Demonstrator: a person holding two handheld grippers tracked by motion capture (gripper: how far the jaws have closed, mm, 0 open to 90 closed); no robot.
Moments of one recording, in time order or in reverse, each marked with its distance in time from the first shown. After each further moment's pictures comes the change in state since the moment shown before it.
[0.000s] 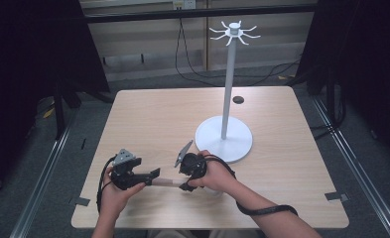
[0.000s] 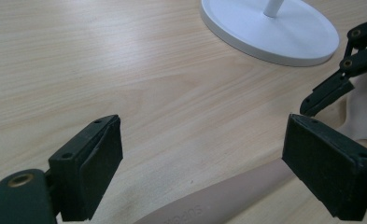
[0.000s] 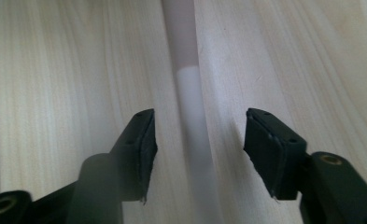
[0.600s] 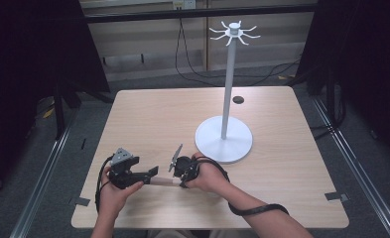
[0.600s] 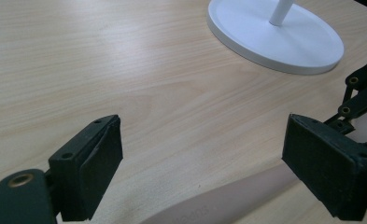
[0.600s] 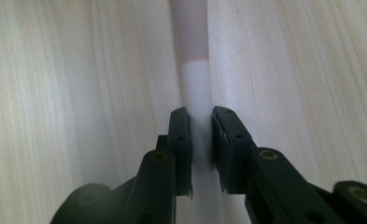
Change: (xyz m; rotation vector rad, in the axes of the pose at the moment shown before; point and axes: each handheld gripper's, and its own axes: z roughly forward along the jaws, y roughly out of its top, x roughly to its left) left arm 0.003 0.002 -0.004 -0.025 0.017 -0.007; right arm 0.003 0.011 0.015 0.112 -0.031 -0.070
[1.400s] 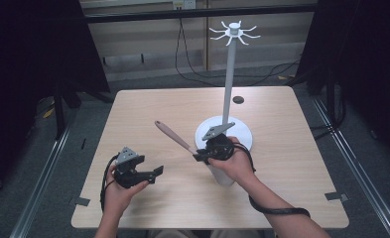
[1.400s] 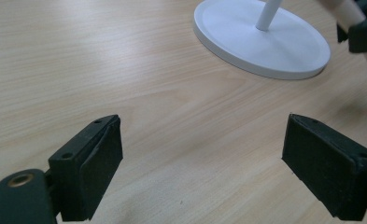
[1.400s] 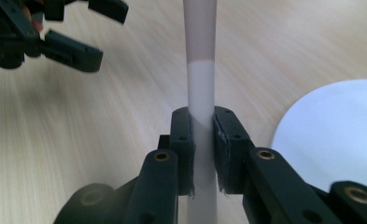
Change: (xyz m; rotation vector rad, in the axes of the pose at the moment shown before) left arm -0.010 0.004 0.010 -0.008 -0.029 0.019; right arm -0.036 -0.060 -0.074 -0.499 -0.110 0.318
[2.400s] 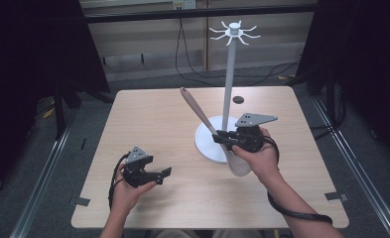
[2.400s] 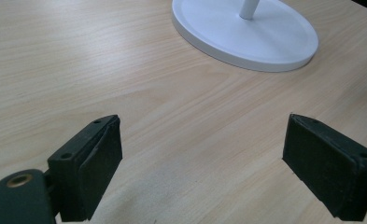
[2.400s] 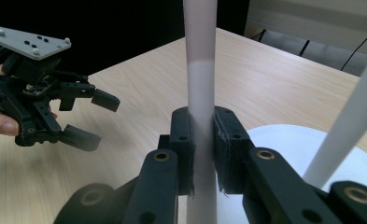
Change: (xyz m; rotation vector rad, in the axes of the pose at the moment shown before) left arm -0.010 0.002 0.019 0.038 -0.051 0.040; right arm -0.021 -0.006 -0.074 -0.288 -0.102 0.059
